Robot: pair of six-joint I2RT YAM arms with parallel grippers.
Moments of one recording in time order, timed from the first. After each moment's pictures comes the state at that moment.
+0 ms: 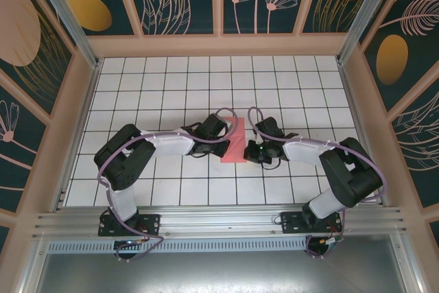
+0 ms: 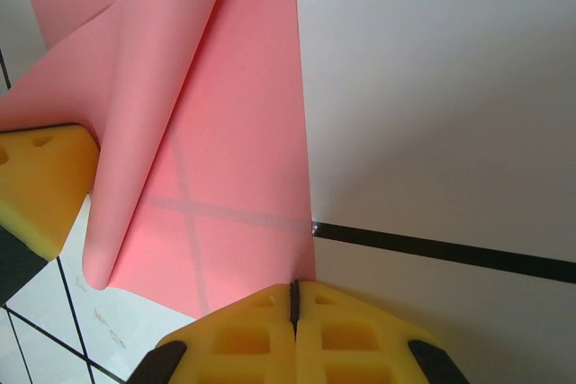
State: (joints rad) left arm -0.81 1.86 1.01 -0.14 0.09 -0.36; right arm 0.56 1.53 0.64 -0.20 -0.34 0.72
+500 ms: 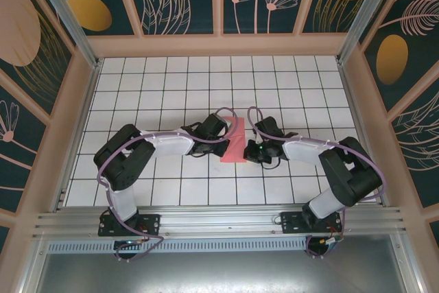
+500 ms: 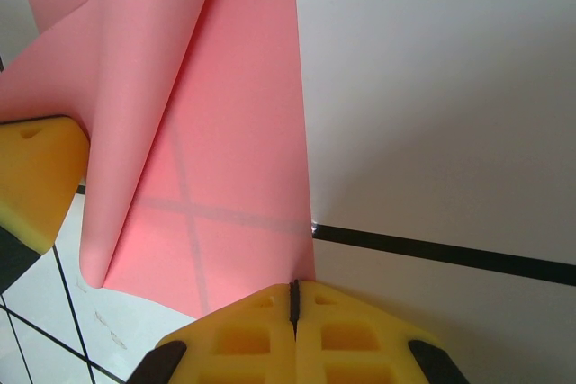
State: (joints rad) left arm -0.81 1.85 1.01 -0.14 0.07 -0.35; right arm 0.56 1.53 0.64 -0.21 -0.34 0.72
